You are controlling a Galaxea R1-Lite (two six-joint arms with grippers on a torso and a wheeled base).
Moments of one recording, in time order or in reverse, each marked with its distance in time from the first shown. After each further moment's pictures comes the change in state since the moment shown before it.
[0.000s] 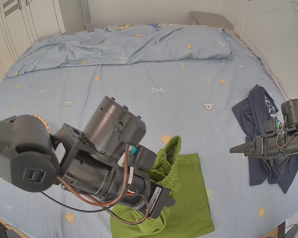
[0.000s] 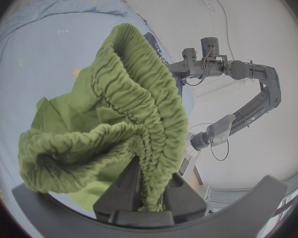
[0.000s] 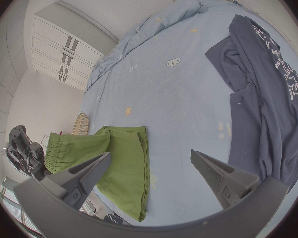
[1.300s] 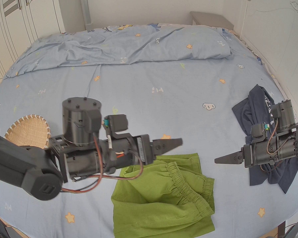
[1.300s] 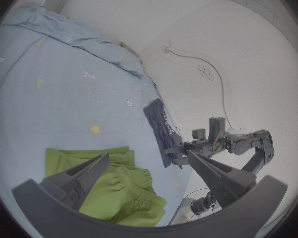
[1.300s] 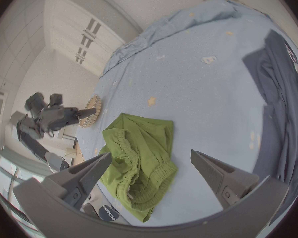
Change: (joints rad) left arm 0.170 0.048 0.323 -0.951 0.056 -0.245; right arm 0.160 0.011 0.005 -0.037 -0.011 -0.070
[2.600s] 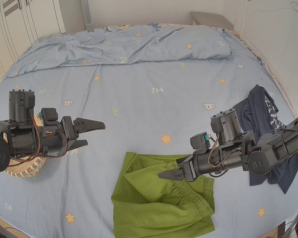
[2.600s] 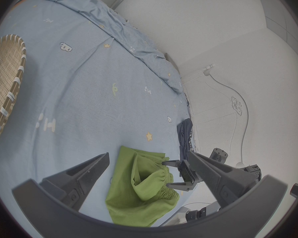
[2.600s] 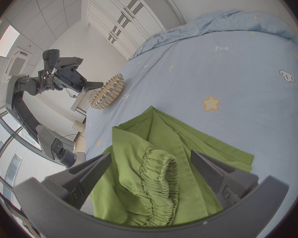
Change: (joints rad) left arm 0.469 -0.225 0.049 0.349 -0.204 -0.099; right arm 0.316 0.364 -0.173 -0.274 -0.044 -0.107
